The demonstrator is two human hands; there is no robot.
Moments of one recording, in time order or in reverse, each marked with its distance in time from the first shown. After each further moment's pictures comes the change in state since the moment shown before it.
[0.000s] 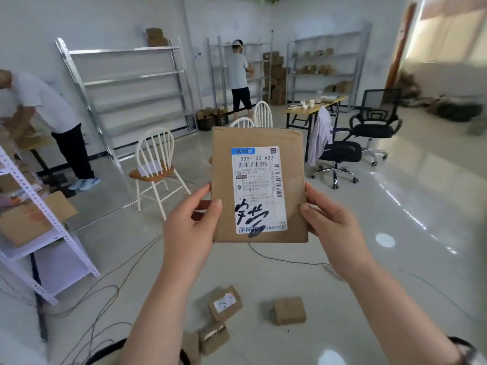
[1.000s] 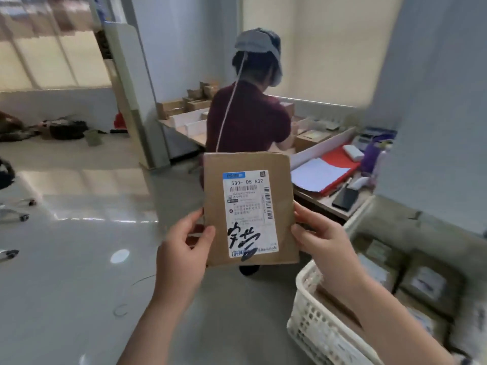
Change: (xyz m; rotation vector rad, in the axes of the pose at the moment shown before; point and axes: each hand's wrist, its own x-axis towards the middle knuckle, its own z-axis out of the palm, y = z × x) left_hand -0.271 0.154 0.455 -0.464 -1.276 0.232; right_hand -0.339 -0.094 -0.380 -0.342 1.322 0.008
